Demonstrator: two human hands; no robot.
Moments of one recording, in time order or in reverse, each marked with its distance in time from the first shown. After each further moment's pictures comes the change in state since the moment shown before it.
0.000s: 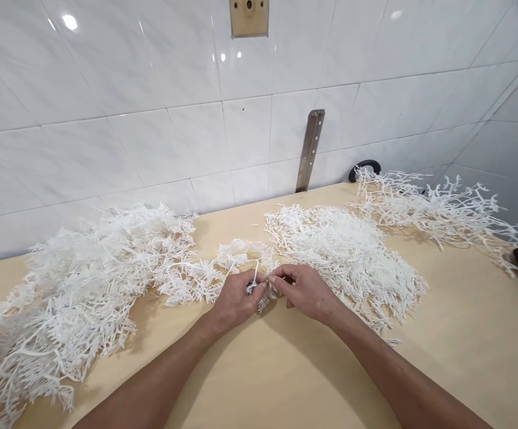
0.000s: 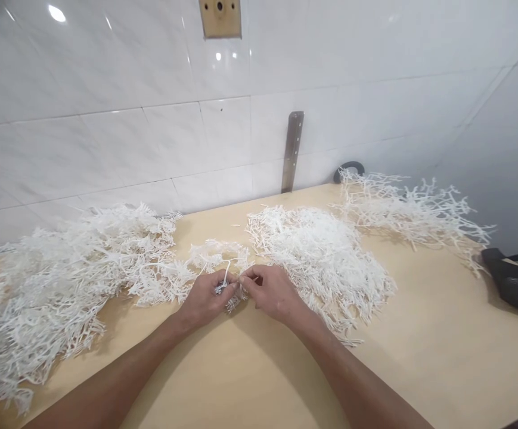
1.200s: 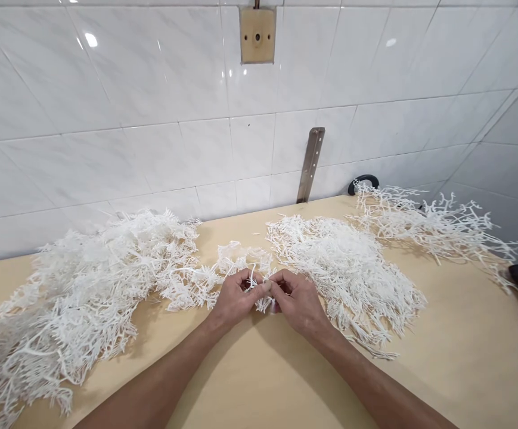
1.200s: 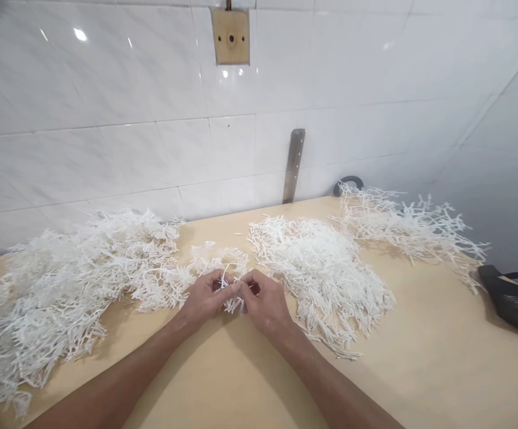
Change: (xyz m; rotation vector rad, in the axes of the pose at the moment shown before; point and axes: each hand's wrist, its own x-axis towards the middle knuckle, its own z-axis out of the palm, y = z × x) left_hand 0.001 0.013 -0.008 -0.452 0.080 -0.193; right_hand -0.002 -0.003 0.027 0.229 0.235 -0.030
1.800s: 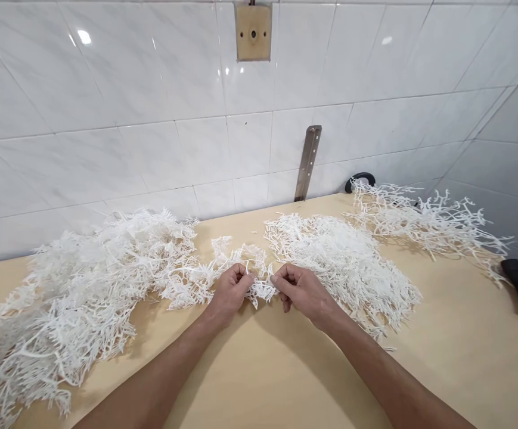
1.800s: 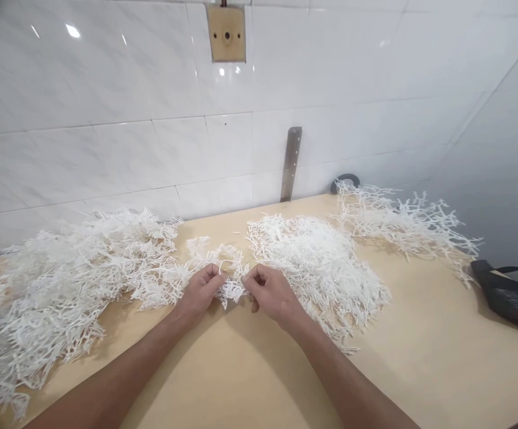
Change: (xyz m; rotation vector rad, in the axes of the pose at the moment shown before) left_hand 0.008 -0.013 0.000 -0.197 0.097 -0.056; right_hand 0.008 0.001 -0.022 0.099 -0.168 0.122
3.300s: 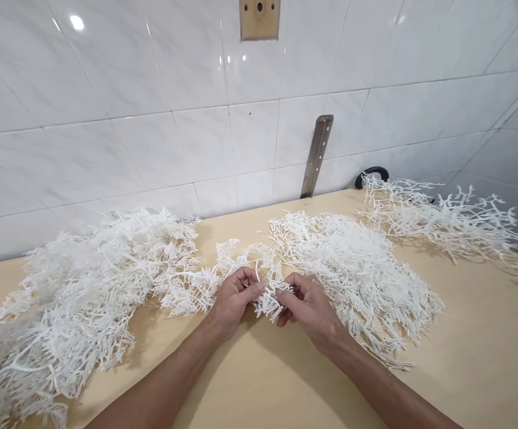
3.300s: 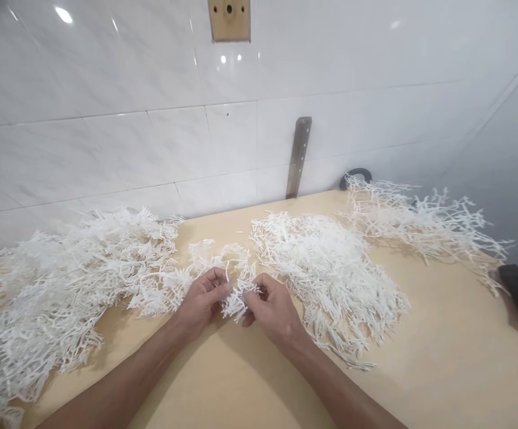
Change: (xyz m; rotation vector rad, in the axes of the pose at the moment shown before) left_hand 0.000 0.005 -0.003 -0.259 -0.141 -0.125; right_hand -0.007 -0.005 0.022 0.157 0.109 0.120
